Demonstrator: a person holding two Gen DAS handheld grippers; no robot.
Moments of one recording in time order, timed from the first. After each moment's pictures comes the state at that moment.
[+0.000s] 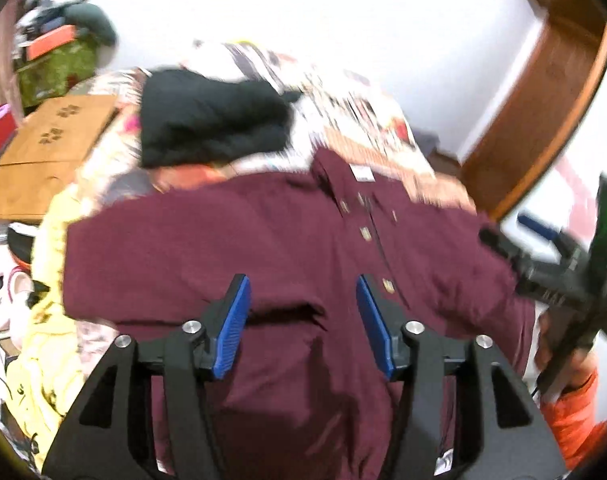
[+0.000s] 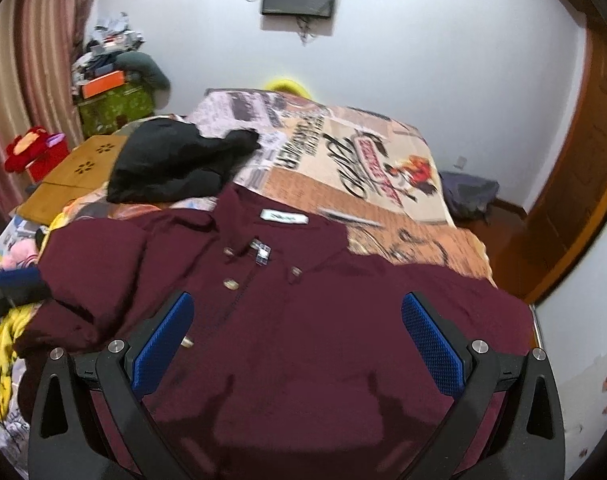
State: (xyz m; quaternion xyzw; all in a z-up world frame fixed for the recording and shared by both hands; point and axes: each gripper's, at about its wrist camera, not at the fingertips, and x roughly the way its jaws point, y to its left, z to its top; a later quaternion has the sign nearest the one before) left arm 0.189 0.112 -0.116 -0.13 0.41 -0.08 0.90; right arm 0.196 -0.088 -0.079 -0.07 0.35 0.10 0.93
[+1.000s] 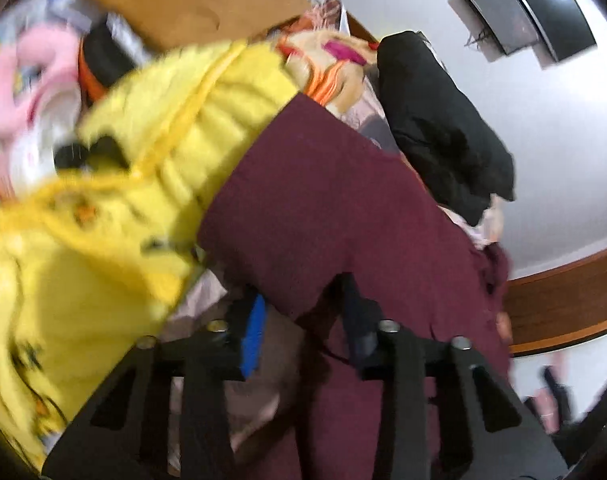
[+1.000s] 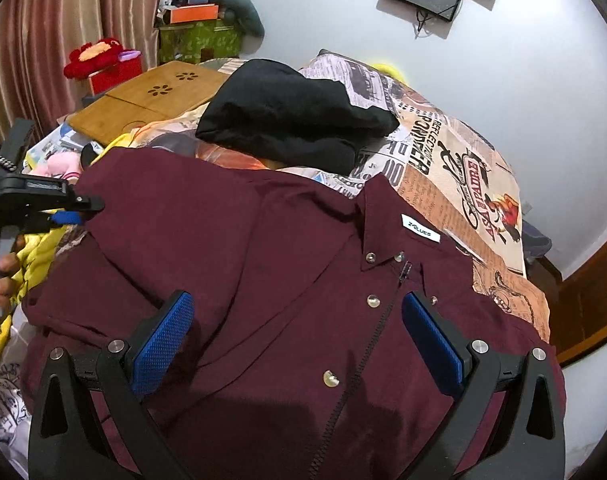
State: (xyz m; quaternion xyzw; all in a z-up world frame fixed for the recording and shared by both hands) left arm 0.218 0.297 -0.254 -0.38 0.44 0.08 0.81; right arm 0.208 0.030 -0.119 -0.19 0.38 0.20 0.88
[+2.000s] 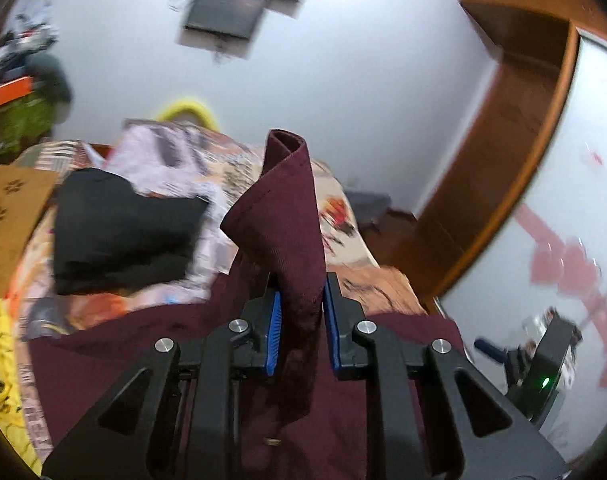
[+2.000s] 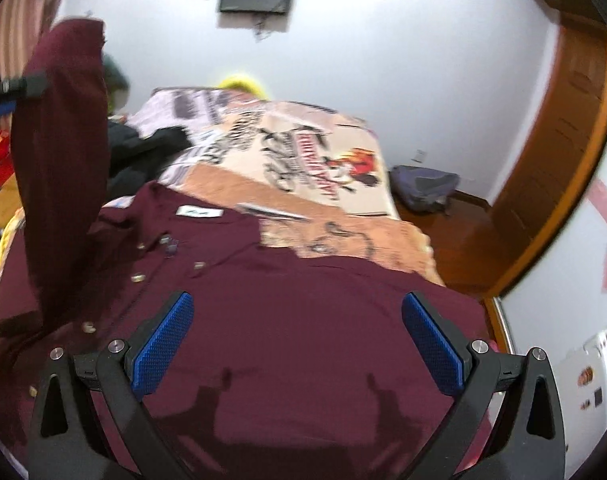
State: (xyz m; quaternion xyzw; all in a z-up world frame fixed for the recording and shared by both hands) left arm 0.297 0.009 -0.041 -0.13 0.32 -0.17 0.92; right arm 0.210 -0.175 -0.081 -0.08 0.35 0.01 0.93
